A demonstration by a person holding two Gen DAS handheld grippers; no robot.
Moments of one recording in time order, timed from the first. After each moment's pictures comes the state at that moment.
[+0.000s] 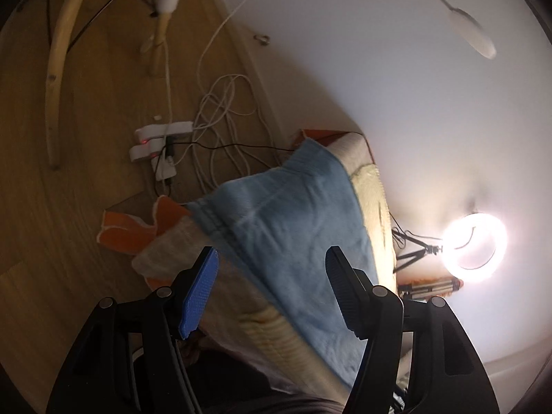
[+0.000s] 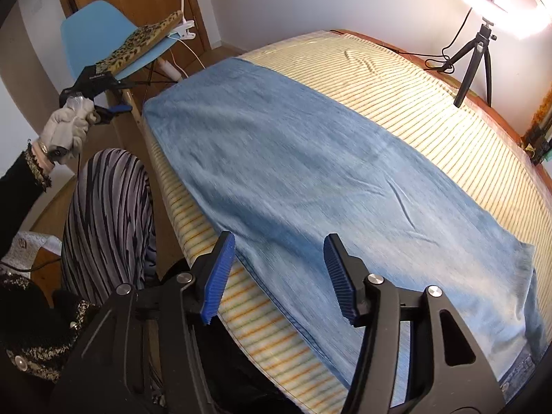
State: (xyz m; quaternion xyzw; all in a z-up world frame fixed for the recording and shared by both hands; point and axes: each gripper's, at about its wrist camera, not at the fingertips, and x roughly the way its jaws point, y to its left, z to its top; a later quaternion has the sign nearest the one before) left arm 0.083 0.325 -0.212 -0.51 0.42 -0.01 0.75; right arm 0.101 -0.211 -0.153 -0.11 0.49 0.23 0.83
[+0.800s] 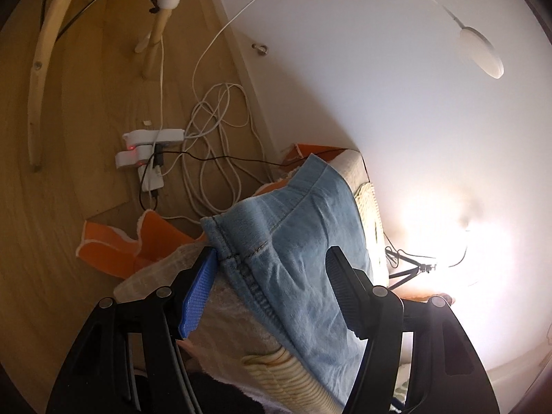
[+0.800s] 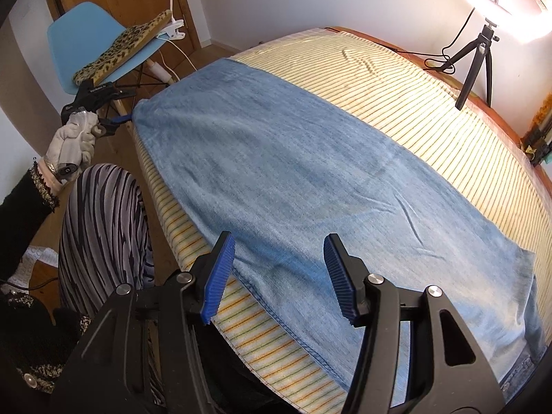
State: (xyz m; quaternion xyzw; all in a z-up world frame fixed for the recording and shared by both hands) left arm 0.097 0.328 -0.237 -0.53 0.38 -0.02 0.76; right arm 0.119 -0.199 -0.155 -0.10 0.50 0.21 0.84
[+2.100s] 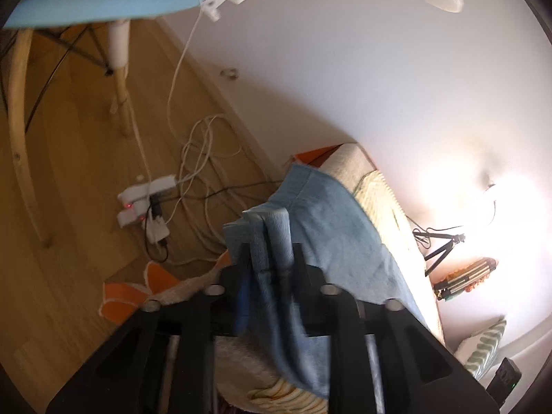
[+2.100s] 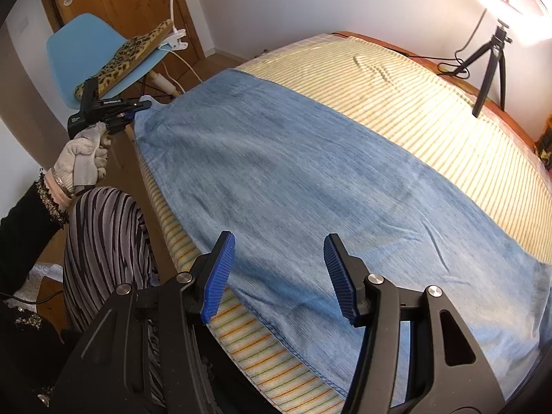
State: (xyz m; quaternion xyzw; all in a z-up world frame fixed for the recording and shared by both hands) left arm 0.120 0.303 -0.211 -0.40 0.38 -0.01 0.83; right arm 0.140 -0.176 -0.160 -0.09 0.49 0.23 0.84
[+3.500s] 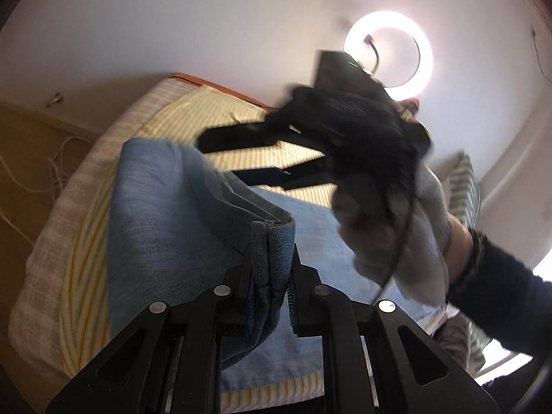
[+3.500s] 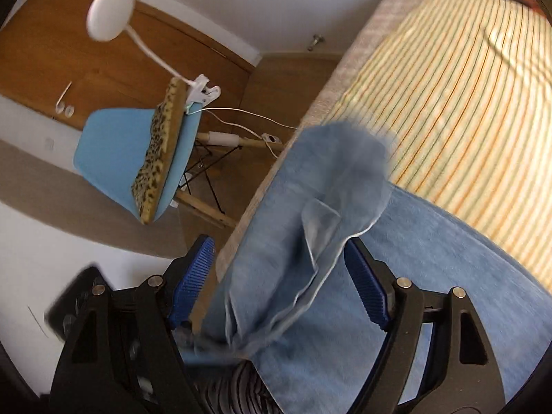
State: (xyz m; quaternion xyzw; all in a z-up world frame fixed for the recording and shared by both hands) left arm 0.135 0.122 -0.116 -0.17 0.41 -0.30 0.85; right arm 0.382 -0.057 -0.208 0.19 0.57 0.33 0.73
